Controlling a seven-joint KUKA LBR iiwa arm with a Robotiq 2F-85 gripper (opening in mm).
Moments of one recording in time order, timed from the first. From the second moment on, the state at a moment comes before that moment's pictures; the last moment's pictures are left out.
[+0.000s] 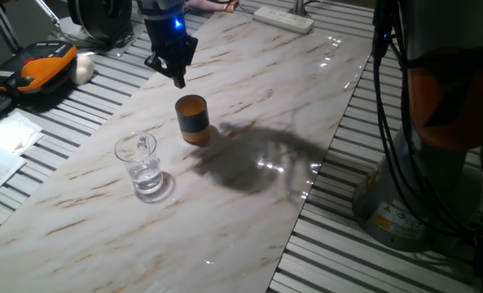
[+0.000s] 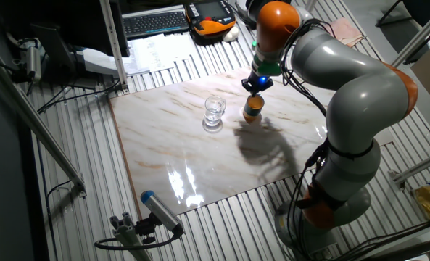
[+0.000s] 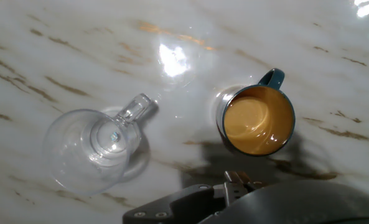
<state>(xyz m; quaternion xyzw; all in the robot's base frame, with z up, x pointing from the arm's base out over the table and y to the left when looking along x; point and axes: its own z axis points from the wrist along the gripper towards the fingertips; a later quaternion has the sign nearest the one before) 0.519 0.053 0.235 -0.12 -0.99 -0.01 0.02</state>
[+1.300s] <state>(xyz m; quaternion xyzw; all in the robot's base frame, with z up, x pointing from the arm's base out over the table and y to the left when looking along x) 0.516 0.085 0.218 -0.15 -0.99 -0.06 0.01</state>
